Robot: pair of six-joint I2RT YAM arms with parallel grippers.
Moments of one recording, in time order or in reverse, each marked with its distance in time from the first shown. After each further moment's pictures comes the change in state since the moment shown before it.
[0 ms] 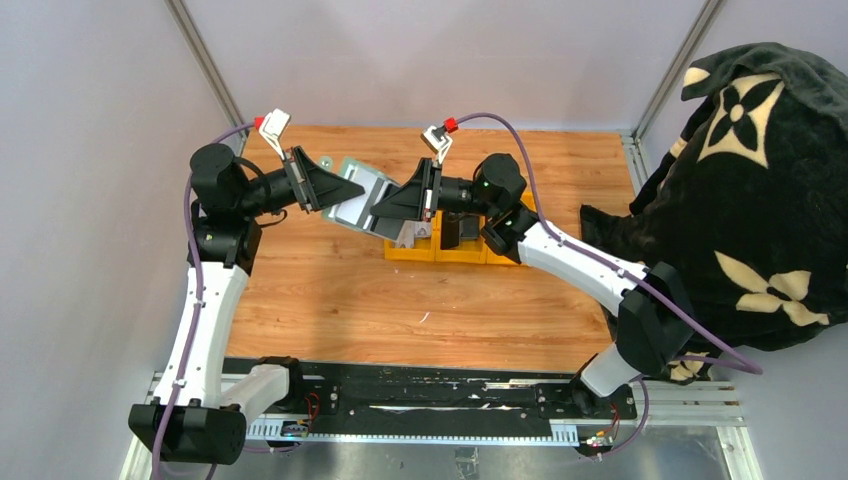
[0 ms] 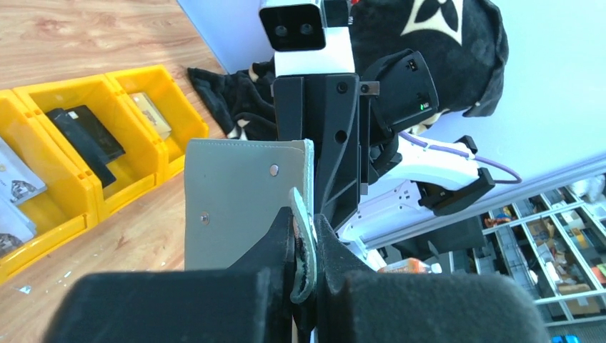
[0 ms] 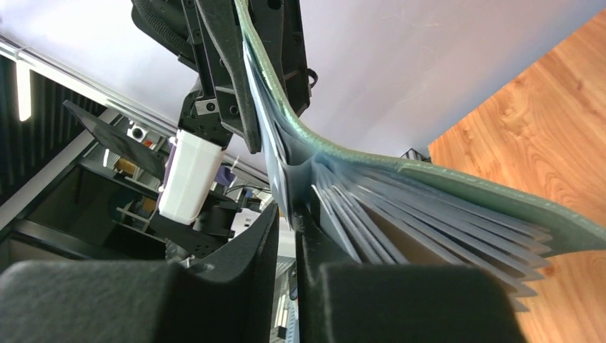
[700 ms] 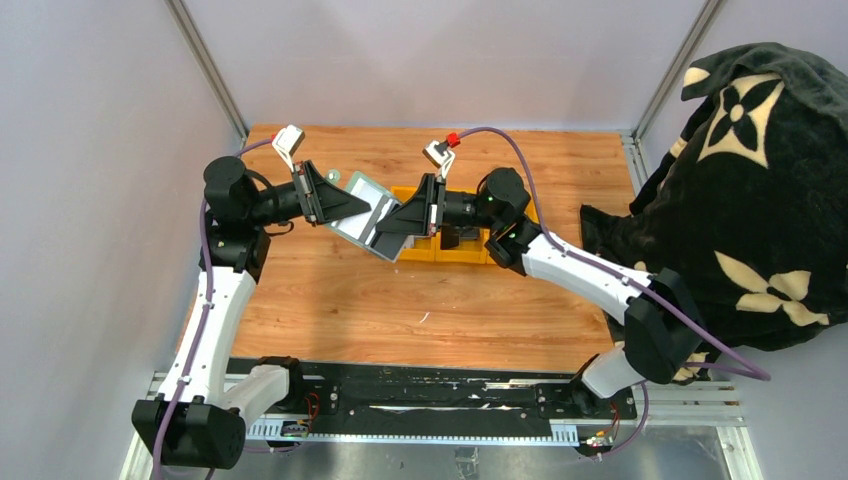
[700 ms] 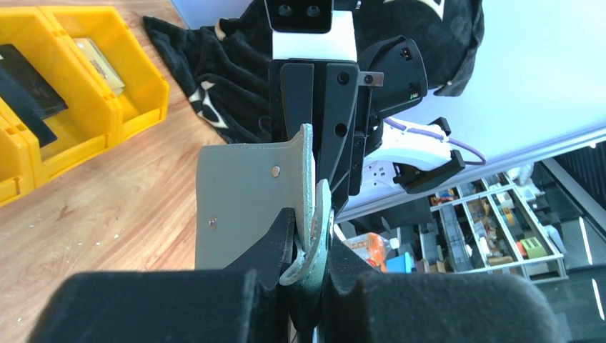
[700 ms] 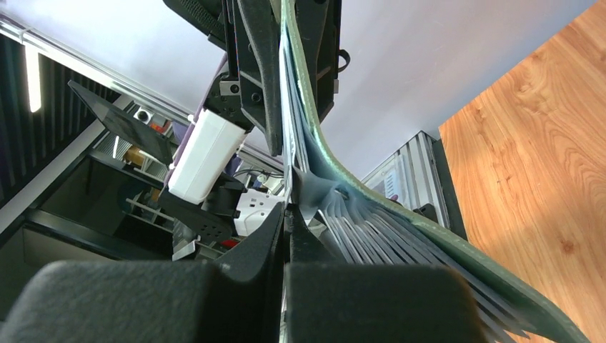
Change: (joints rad) left arm -0.007 -0.025 -0.130 0.119 0.081 -0.143; right arm 0.010 -0.053 -0.116 0.063 -0.019 0.024
